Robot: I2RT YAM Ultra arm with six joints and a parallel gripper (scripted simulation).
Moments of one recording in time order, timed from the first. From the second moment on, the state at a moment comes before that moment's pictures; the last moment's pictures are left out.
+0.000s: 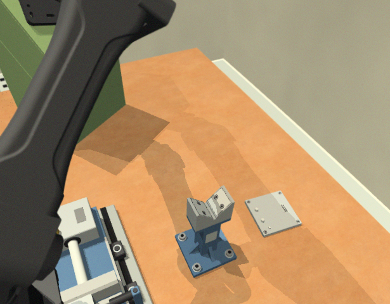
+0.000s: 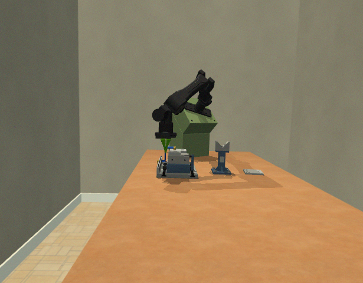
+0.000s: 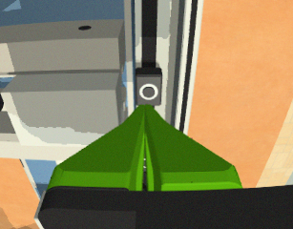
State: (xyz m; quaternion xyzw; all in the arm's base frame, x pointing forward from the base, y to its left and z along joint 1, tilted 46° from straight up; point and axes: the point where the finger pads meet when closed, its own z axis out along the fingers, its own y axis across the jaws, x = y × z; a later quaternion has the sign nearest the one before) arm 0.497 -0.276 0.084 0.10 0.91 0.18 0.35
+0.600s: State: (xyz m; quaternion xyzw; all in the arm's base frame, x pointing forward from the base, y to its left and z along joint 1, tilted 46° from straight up) arm 0.497 -0.275 0.083 0.10 0.91 0.18 0.35
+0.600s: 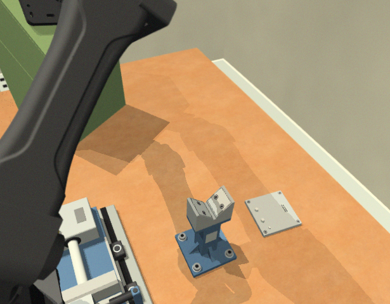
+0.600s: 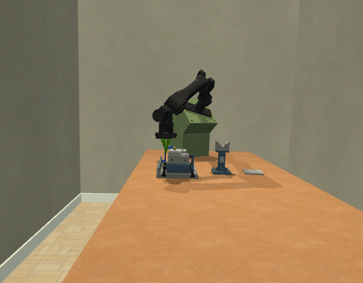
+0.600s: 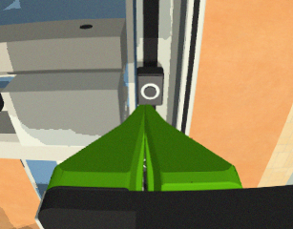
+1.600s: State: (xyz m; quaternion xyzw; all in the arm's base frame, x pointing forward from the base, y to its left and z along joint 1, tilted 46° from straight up) arm 0.498 -0.270 0.086 0.10 0.91 0.18 0.35
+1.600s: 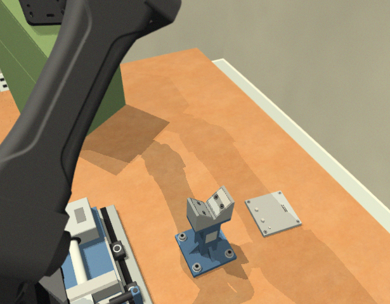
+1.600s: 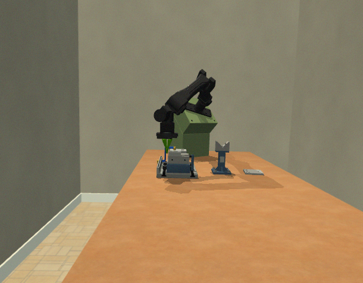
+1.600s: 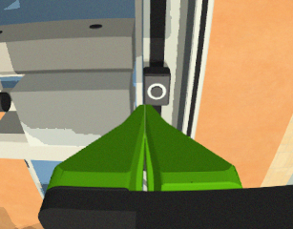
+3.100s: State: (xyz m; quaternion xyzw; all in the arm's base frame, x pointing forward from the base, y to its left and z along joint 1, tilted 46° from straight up) arm 0.497 -0.262 0.090 0.10 0.92 0.18 0.35
